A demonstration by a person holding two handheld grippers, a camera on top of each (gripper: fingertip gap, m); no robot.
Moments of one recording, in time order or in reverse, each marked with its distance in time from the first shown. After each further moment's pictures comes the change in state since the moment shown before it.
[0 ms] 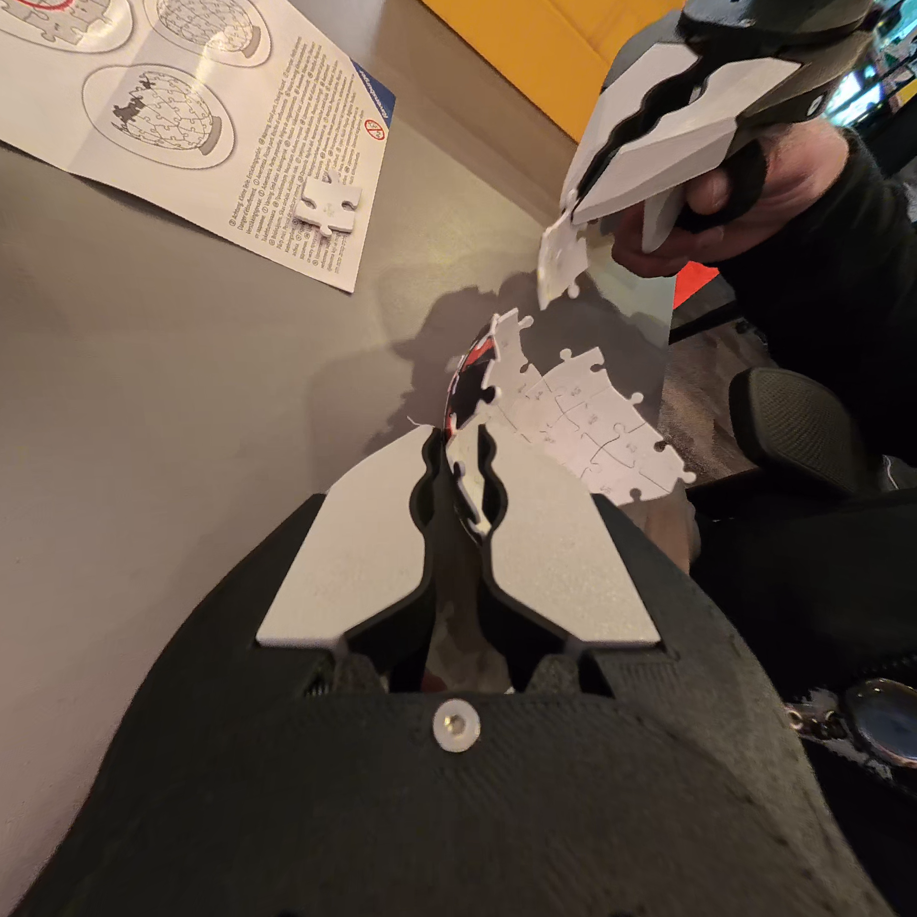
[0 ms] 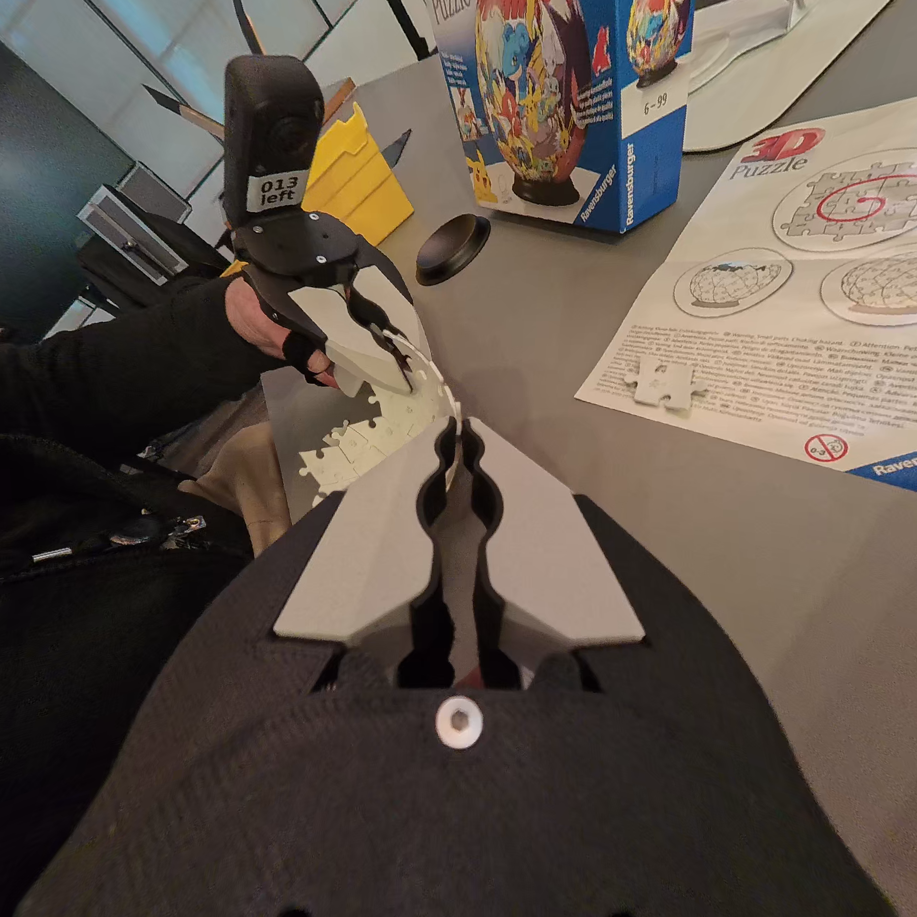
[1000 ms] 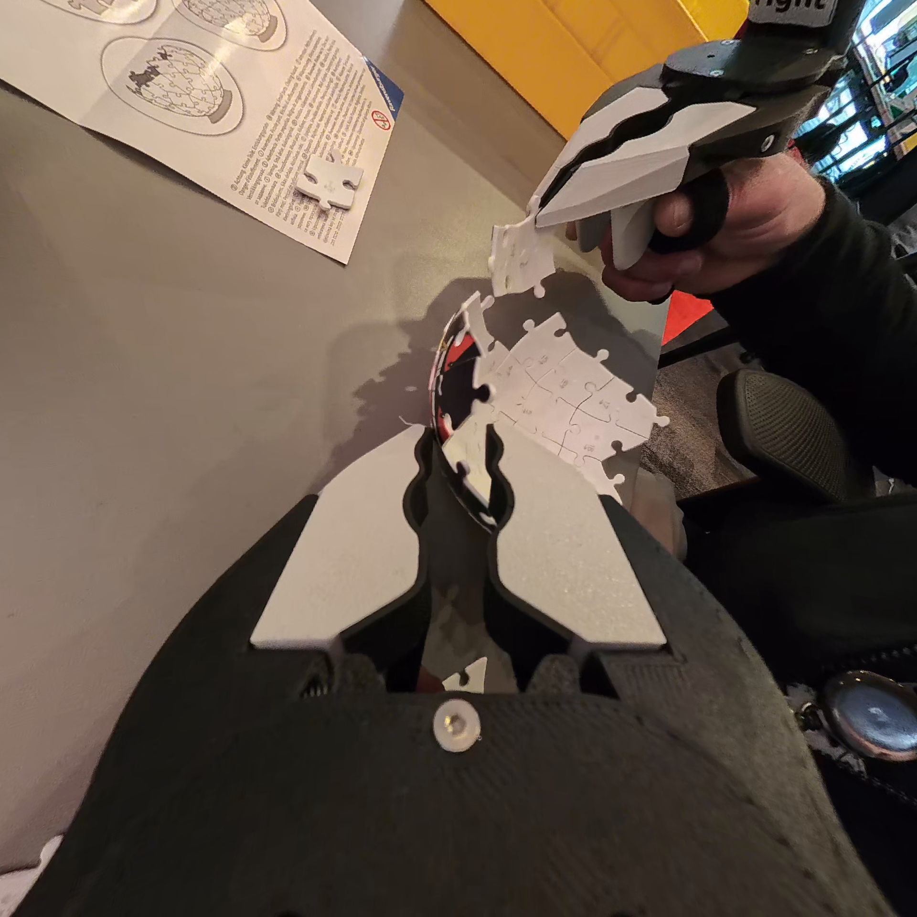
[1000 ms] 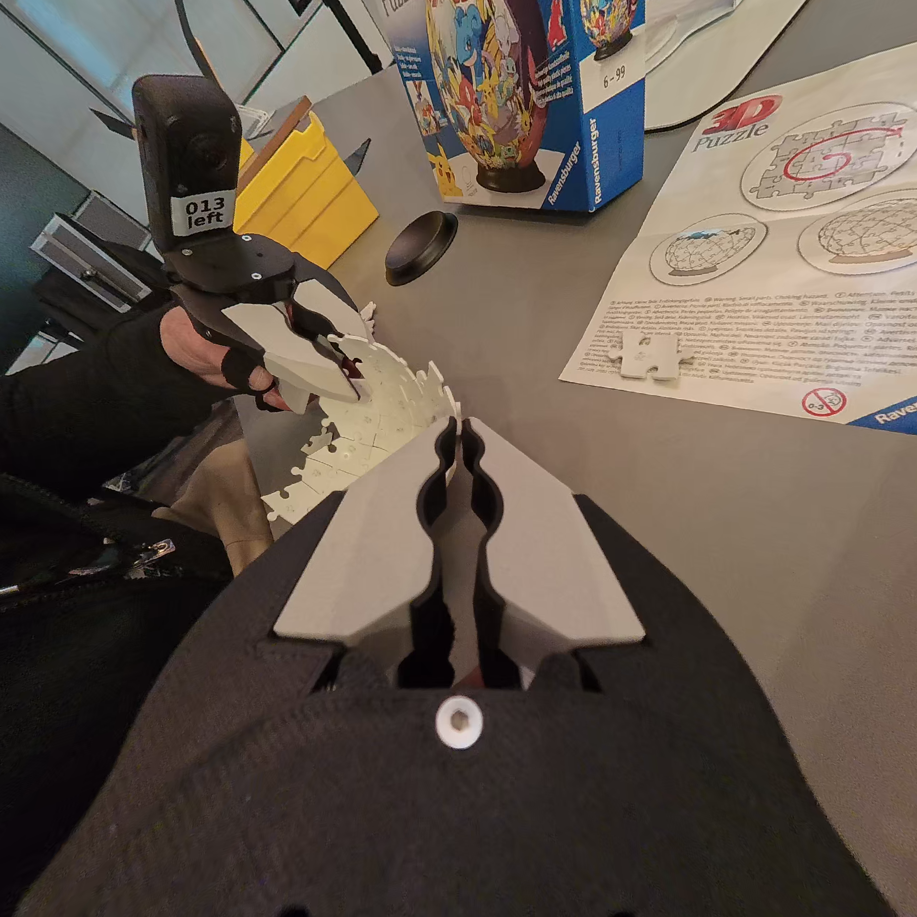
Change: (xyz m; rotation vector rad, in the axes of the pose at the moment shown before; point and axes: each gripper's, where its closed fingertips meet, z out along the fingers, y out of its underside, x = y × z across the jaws) left arm 0.009 0.011 -0.010 0.043 -0.037 -0.044; right arm 0.007 0.010 0.006 0.025 0.078 0.042
